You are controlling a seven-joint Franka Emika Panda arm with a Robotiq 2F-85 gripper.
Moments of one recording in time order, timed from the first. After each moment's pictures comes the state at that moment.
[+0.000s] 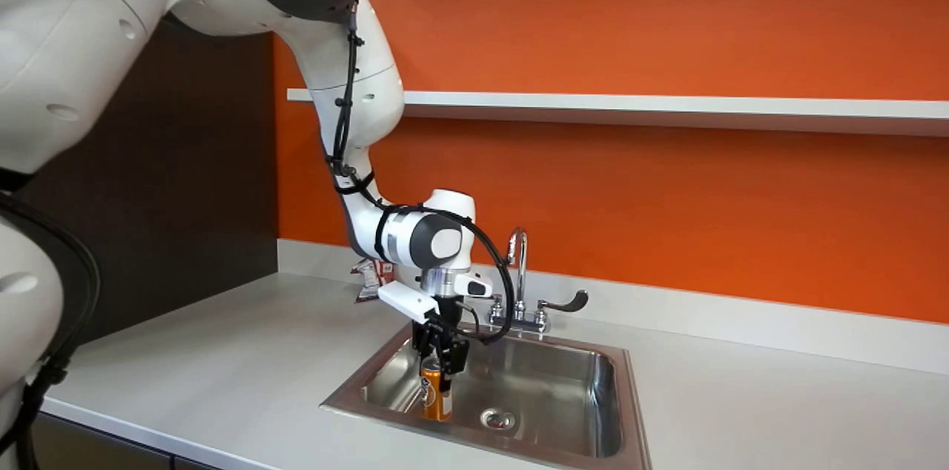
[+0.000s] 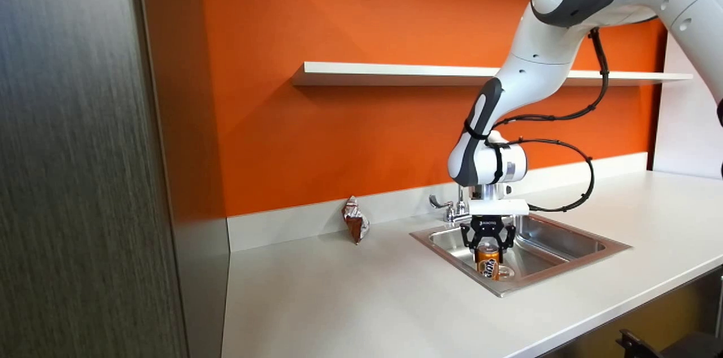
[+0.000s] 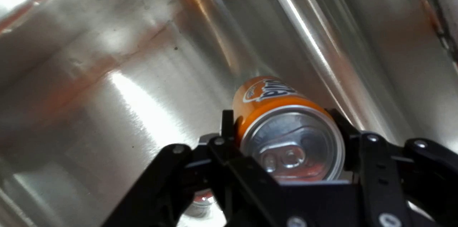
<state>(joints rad) -0.10 0.52 -0.13 -2.12 0.11 2.55 0.20</state>
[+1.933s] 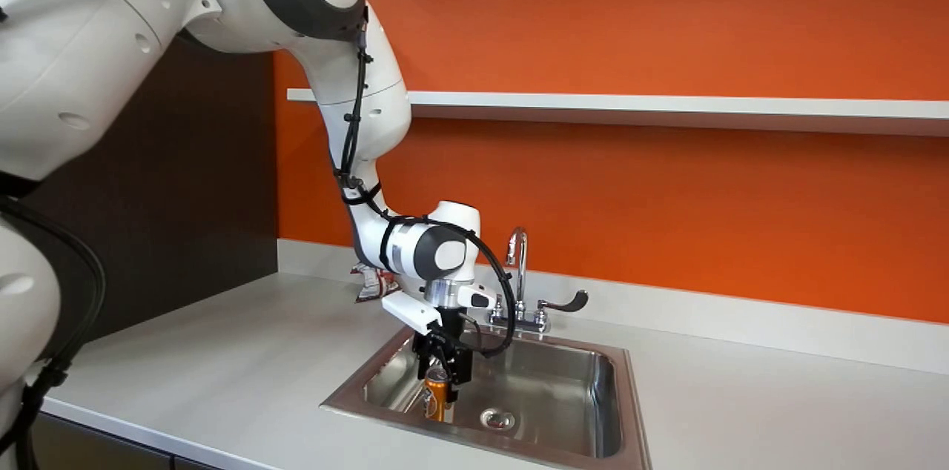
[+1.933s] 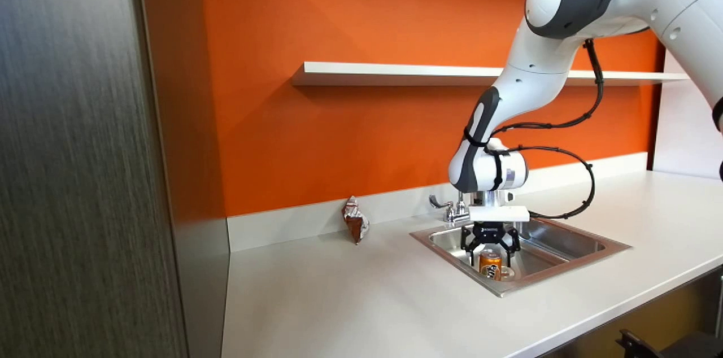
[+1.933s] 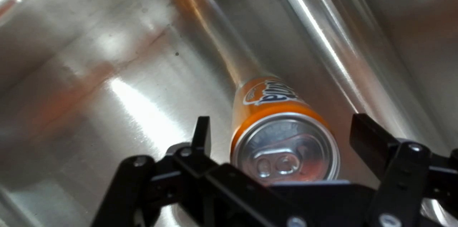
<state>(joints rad) -0.11 0.58 -0.13 -2.09 0.13 2.54 0.20</state>
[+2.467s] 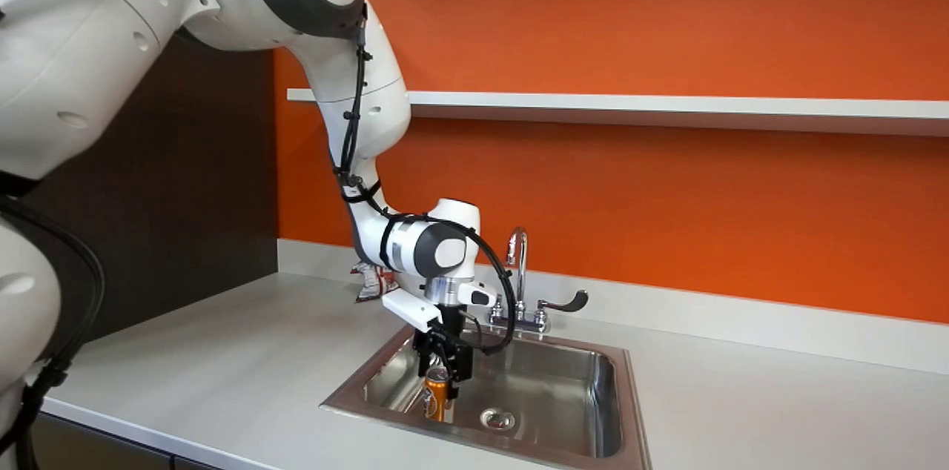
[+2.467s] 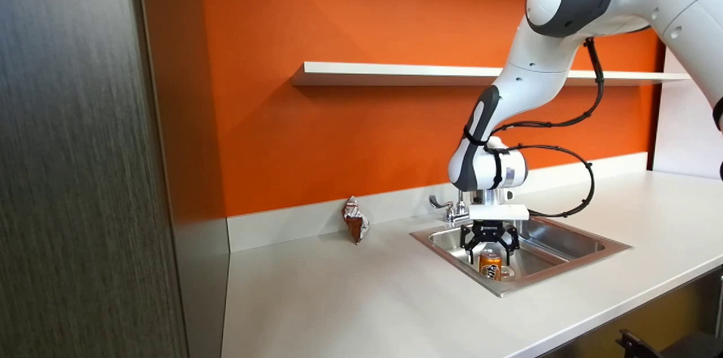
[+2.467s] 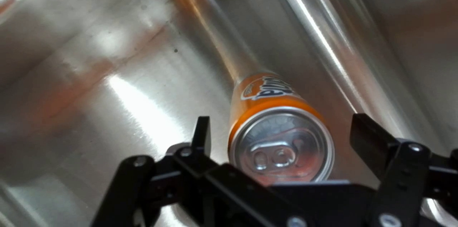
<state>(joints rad) -0.11 0.57 -0.13 -2.09 0.13 2.54 0.20</state>
